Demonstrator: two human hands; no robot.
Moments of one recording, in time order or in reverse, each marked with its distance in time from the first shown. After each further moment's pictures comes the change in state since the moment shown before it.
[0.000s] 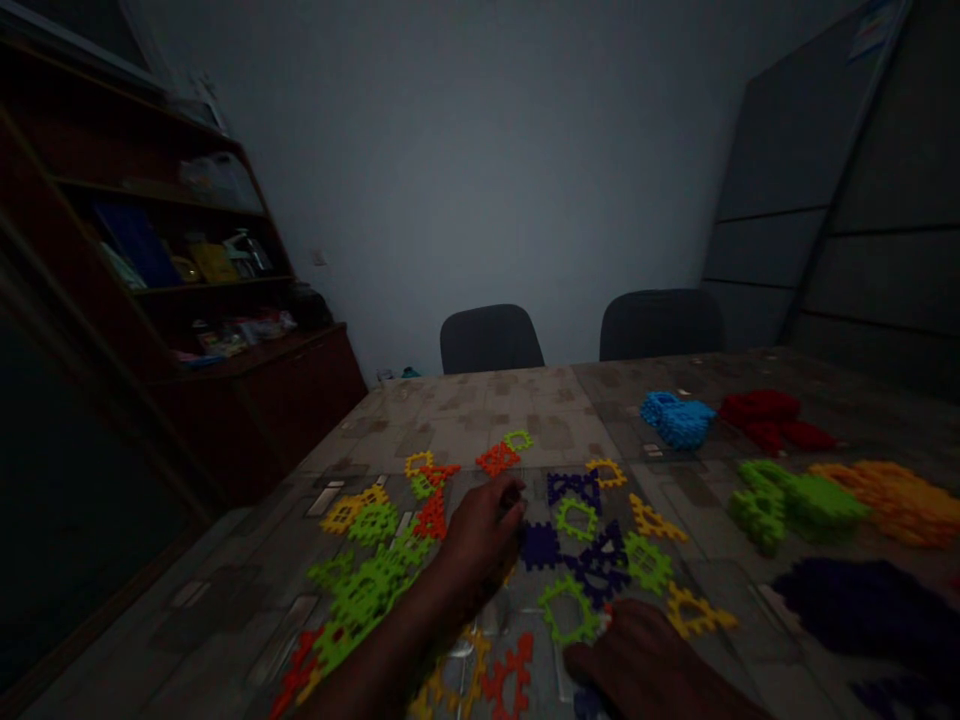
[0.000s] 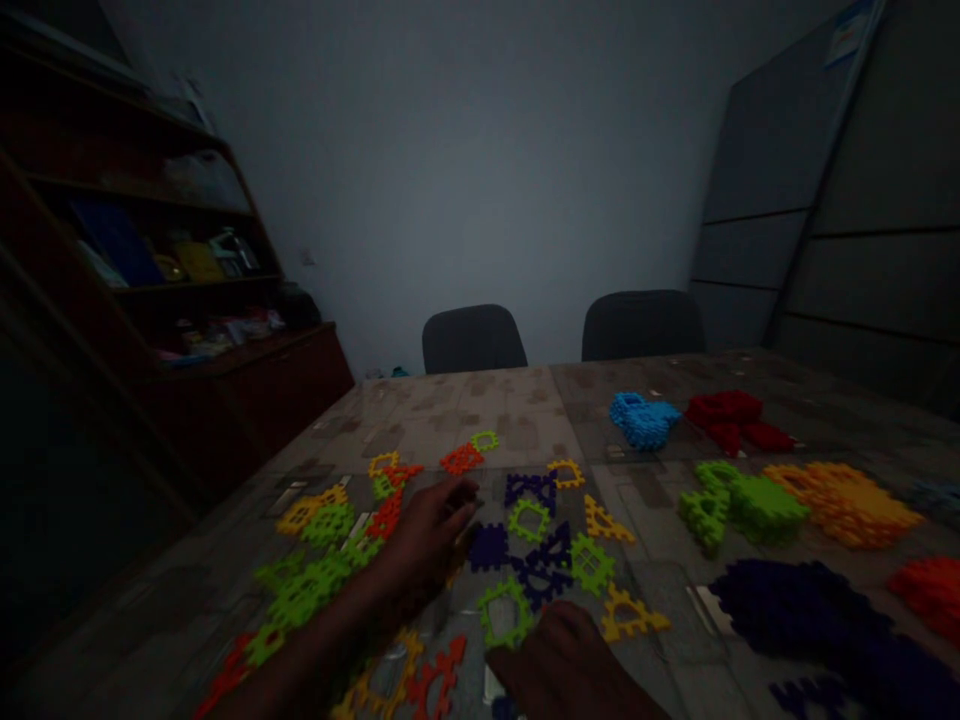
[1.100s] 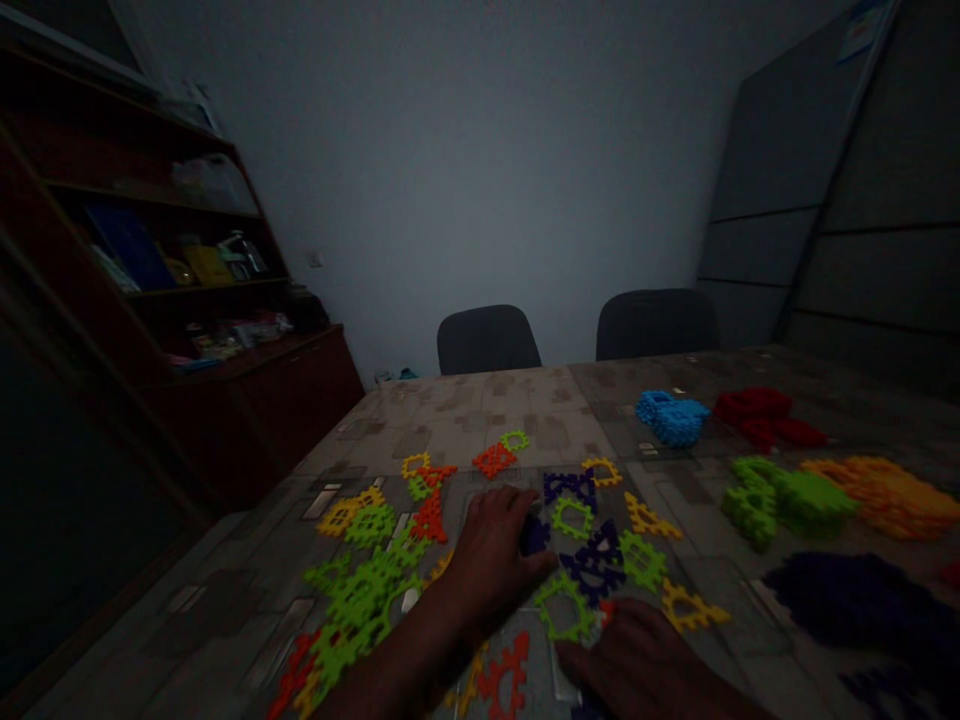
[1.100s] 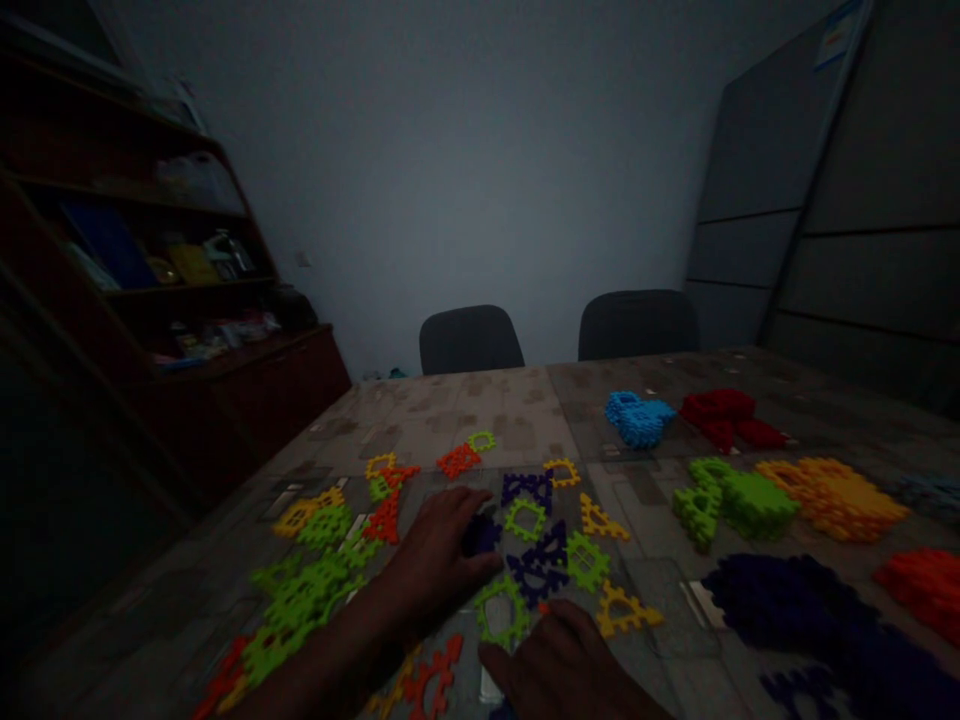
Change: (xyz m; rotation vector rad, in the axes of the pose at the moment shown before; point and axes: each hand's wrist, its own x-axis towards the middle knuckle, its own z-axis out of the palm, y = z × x) left_hand -0.020 0.029 0.004 0.322 -0.164 0.096; right_hand -0.003 -0.001 -0.003 -0.059 -0.031 -0.016
